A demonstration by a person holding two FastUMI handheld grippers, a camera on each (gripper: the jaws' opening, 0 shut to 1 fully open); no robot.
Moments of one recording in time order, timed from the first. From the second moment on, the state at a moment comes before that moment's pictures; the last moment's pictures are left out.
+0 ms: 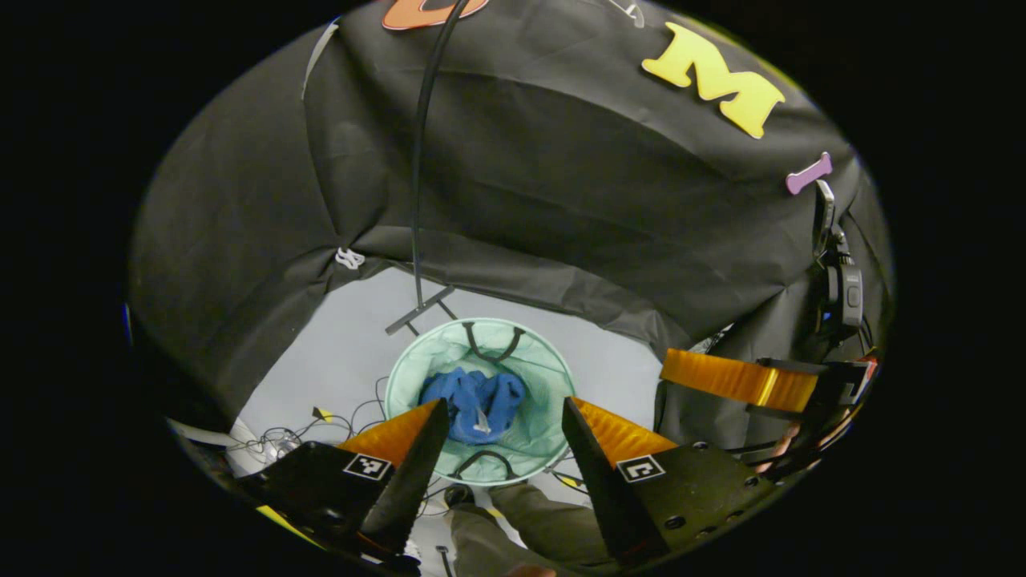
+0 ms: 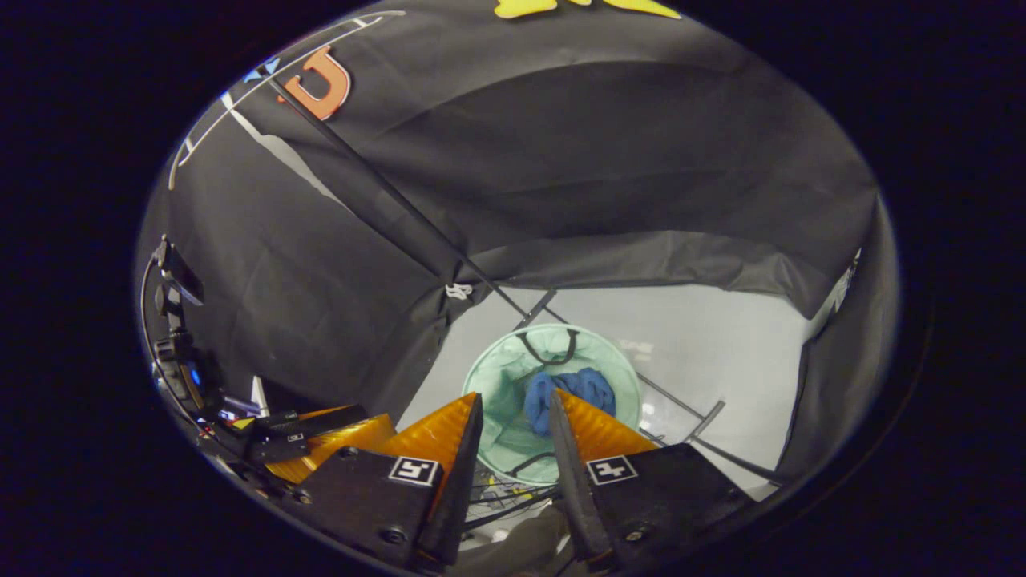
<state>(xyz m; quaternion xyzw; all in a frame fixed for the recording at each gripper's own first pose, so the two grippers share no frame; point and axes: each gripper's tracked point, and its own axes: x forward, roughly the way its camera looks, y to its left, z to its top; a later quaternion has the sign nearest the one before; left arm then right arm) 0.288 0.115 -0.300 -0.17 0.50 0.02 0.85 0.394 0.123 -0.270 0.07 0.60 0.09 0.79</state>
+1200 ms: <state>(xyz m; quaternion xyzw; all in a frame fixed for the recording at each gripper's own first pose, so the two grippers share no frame) 0.190 0.123 -0.065 -0.04 0.24 0.04 0.97 0.285 0.109 -0.016 0.00 0.32 0.04 0.95</state>
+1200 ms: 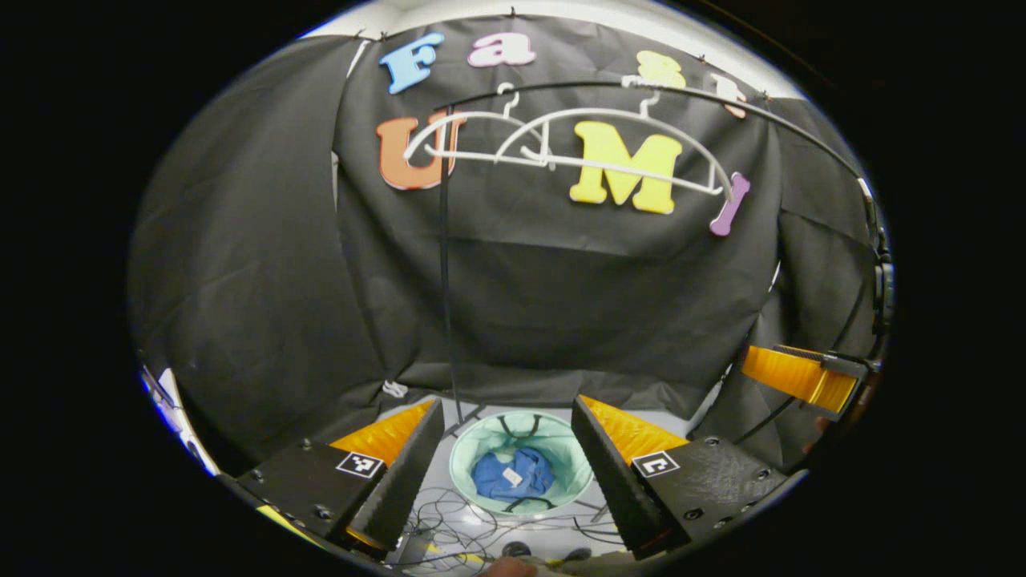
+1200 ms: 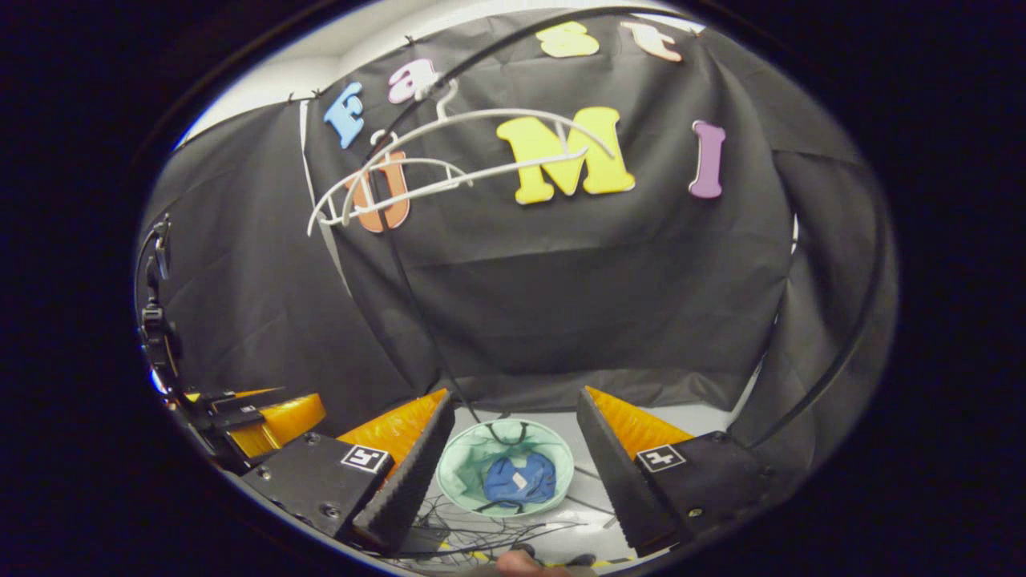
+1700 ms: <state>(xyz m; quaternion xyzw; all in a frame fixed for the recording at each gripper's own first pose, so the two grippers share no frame) 0.093 0.027 0.038 -0.01 0.07 0.05 1.00 0.188 0.060 0.057 -0.04 0.24 0.10 0.96</state>
